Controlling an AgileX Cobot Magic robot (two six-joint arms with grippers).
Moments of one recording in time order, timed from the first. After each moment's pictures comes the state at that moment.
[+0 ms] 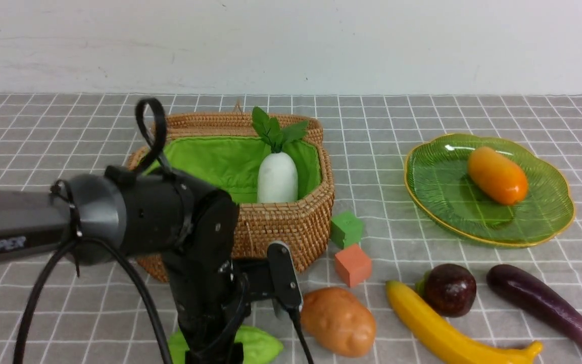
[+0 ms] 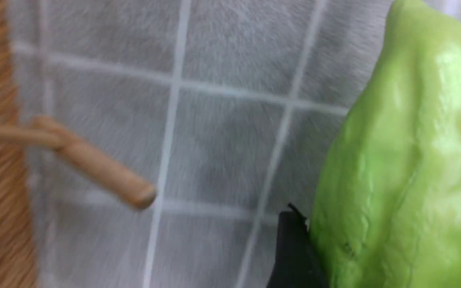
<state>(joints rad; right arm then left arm) -0.12 -0.01 0.02 -0.08 0.39 0.22 -0.60 1.77 -1.14 -0.03 0.92 0.73</state>
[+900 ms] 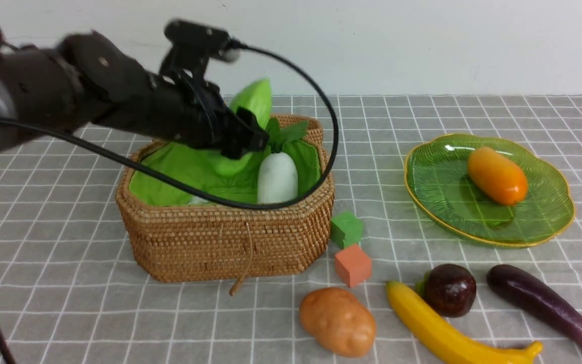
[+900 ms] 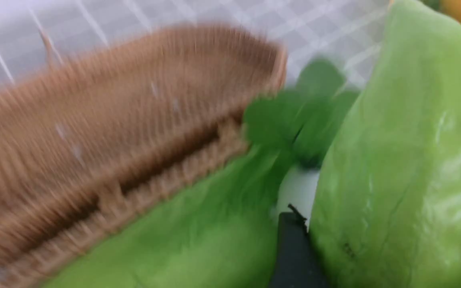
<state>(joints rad) -0.12 -0.01 0.02 -0.08 0.39 0.22 -0.30 1.80 -1.38 -0.65 0.41 0.72</state>
